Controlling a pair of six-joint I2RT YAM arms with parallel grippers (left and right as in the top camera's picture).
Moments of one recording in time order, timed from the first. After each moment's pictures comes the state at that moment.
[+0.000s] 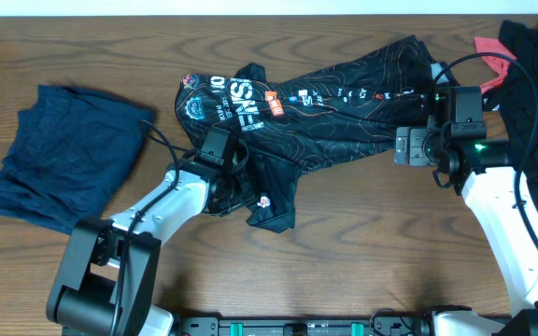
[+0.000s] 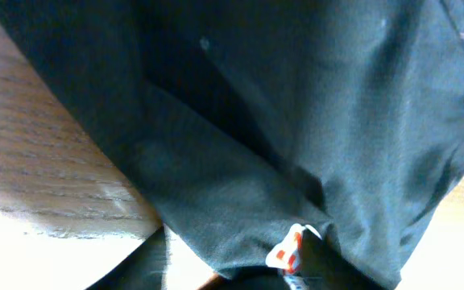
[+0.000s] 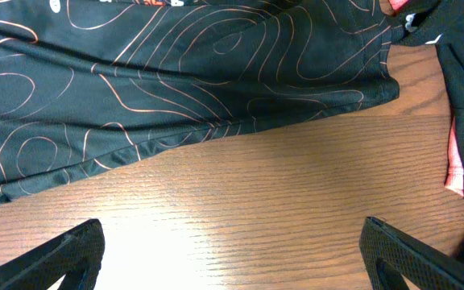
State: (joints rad) left arm -0.36 1.66 0.83 -0.47 0.31 -0.74; right arm 0.07 1.41 1.06 -0.69 0.15 0.07
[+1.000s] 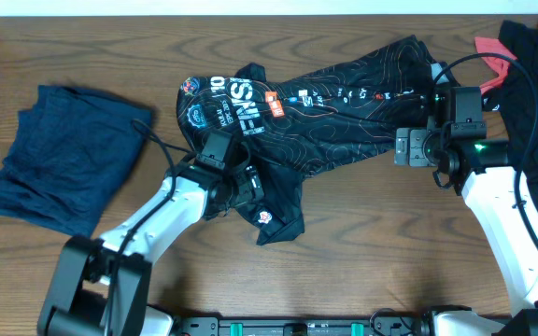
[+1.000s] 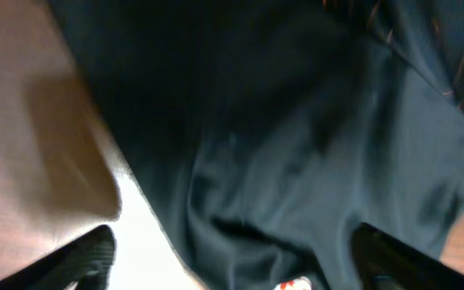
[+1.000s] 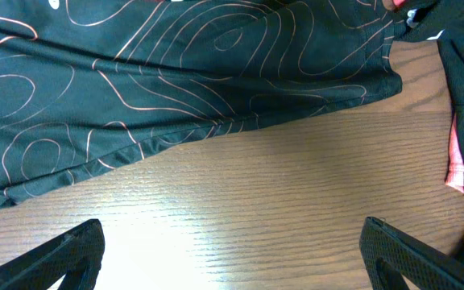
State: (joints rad) left arm -0.39 1.60 0.82 -0.50 0.16 -0.75; right arm 0.07 1.41 1.06 -0.70 0.15 0.07
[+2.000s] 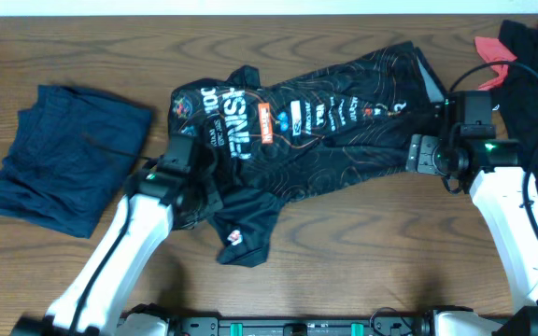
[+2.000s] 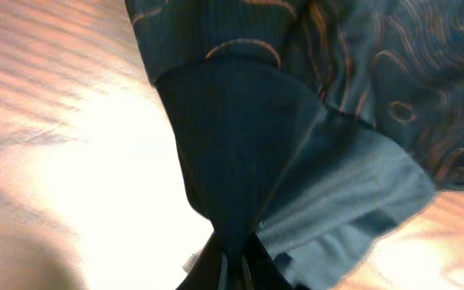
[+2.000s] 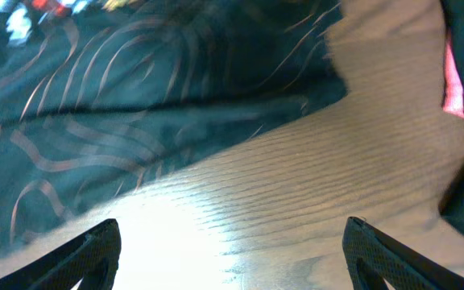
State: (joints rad) left arm -0.25 1.29 0.84 -0.87 0.12 -0.64; right arm 0.00 1.41 1.05 -0.80 0.15 0.20
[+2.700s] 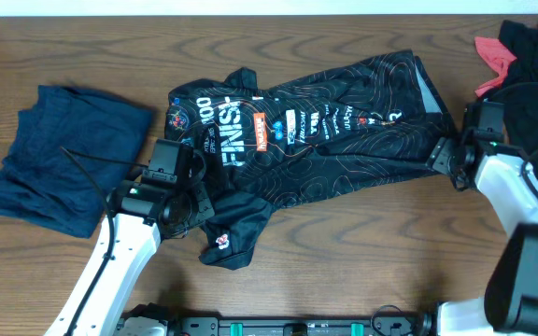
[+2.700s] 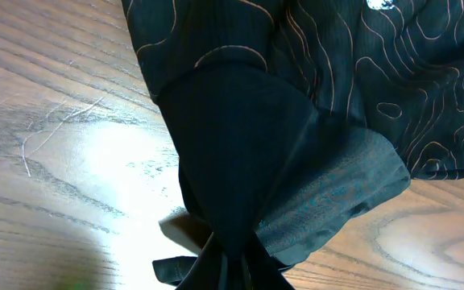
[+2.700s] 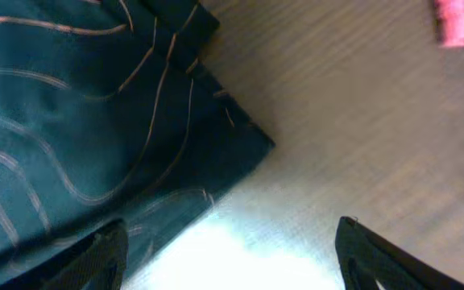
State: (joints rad) left arm -0.23 1.21 0.84 -0.95 0.12 -0.61; right arm -0.17 1.67 0.94 -0.49 0.19 0.35
